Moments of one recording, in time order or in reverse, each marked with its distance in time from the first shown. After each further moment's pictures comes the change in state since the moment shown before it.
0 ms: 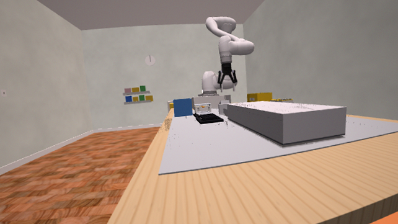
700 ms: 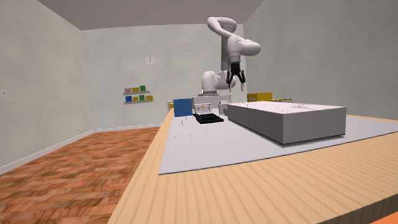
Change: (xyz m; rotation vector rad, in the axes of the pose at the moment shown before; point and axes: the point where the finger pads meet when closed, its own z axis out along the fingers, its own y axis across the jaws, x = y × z) arm 0.008 -0.070 0.003 -0.001 0.000 0.000
